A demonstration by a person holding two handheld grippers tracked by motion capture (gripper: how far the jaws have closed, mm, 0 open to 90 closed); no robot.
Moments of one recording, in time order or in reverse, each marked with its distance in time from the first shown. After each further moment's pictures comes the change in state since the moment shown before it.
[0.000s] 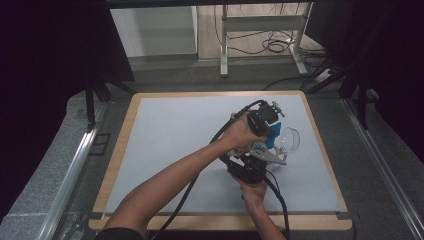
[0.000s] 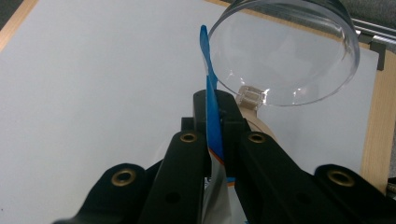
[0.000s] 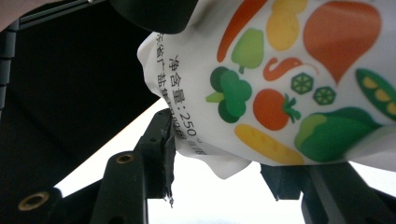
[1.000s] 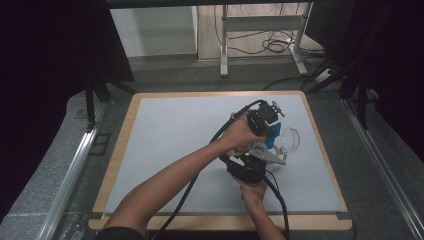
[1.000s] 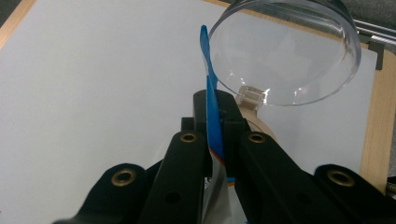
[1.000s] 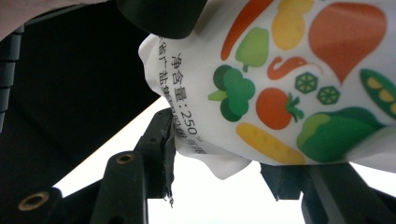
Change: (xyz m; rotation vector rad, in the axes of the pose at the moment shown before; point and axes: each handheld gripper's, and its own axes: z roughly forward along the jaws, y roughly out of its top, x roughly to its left) left arm 0.002 0.000 0.001 -0.002 -0.007 0.001; right arm 0.002 0.001 0.001 -0.001 -0.010 -0.007
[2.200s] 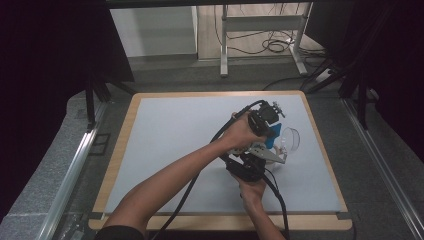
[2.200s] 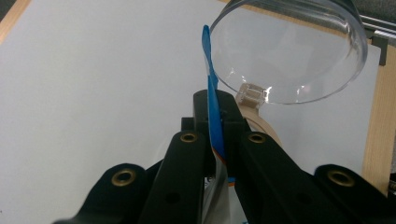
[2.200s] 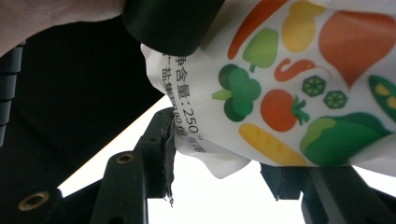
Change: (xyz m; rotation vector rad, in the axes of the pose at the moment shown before) left arm 0.000 0.002 0.002 0.017 0.002 0.014; right arm 0.003 0.004 0.003 -0.002 -0.012 0.016
